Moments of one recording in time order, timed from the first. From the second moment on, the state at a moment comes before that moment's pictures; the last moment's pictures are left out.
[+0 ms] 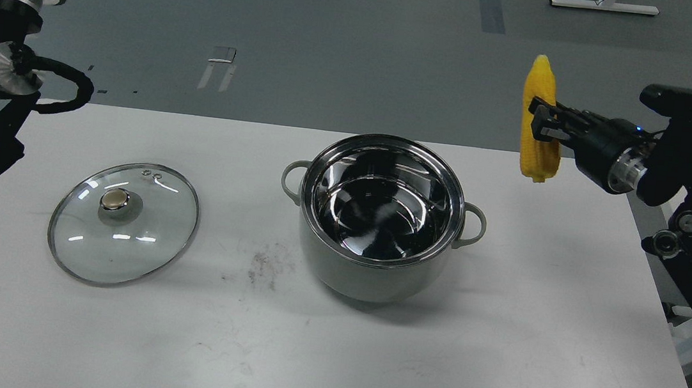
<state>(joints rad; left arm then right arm) -0.91 0.50 -0.95 -0.62 0.16 -0.37 -0.49 0.67 -0.42 0.99 1.39 -1.91 0.37 -0.10</state>
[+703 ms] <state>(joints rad) -0.91 0.51 -0.94 -0.62 0.16 -0.37 -0.49 0.81 -0.21 0.57 1.35 -1.94 0.41 -0.15</state>
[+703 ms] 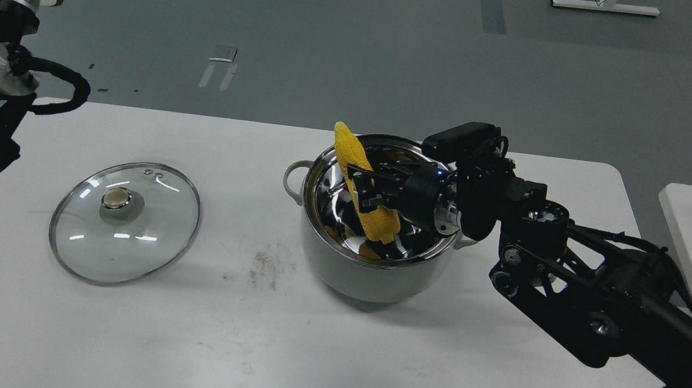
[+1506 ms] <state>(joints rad) -0.91 0.51 -0.94 -0.62 0.16 -0.39 -0.49 0.83 -0.18 0.91 1.36 -1.92 0.39 -0.16</state>
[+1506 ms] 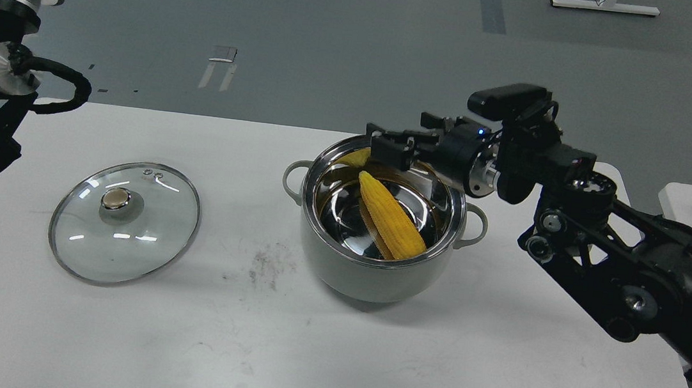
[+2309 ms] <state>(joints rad) -0.90 0.52 -0.94 -0.61 0.17 -0.49 -0.35 0.95 -0.24 1.53 0.79 -0.92 0.38 0.04</state>
